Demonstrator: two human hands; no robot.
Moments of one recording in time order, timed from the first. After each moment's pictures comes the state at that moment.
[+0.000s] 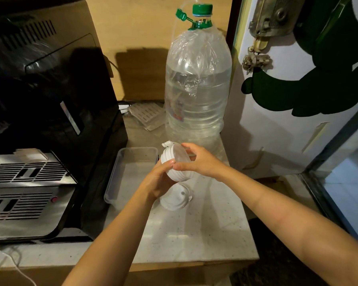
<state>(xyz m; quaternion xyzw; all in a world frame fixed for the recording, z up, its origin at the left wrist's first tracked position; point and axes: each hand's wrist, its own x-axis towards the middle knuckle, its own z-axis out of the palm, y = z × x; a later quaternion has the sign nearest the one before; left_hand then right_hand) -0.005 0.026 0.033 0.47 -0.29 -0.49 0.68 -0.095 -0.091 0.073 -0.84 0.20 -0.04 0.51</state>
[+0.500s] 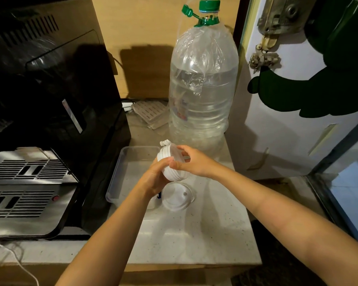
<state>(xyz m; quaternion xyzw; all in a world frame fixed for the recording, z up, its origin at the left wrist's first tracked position) 0.011 0.026 0.026 0.51 -0.25 -0.47 0.68 -0.078 -0.087 0.069 -0.86 0.18 0.02 0.49</state>
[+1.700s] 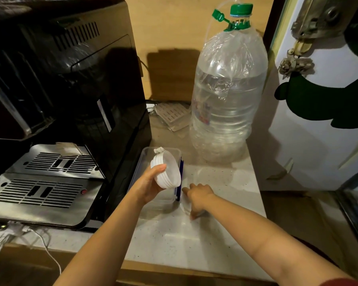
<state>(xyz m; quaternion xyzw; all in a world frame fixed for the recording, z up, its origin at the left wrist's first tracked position) 0.038 0.086 0.022 0.55 -0.14 -0.43 0.70 -0.042 -0.052 -0.033 -0.96 0.08 0.26 -0.03</state>
